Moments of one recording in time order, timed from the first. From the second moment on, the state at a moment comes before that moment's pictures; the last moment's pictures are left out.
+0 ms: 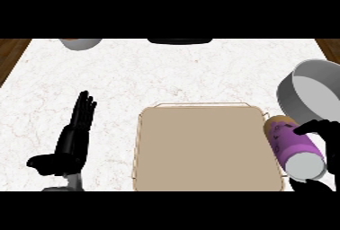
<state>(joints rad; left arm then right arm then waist) 0.01 0.07 -0.07 -1.61 0.02 0.17 -0.11 0.06 -0.24 0.15 -2.33 1.22 0.22 0.43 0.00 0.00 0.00</state>
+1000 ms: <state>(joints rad) -0.02 0.06 -0.05 -1.57 0.02 0.15 -0.12 -0.16 -0.51 -0.40 -1.57 0.86 0.14 -0.03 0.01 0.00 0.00</state>
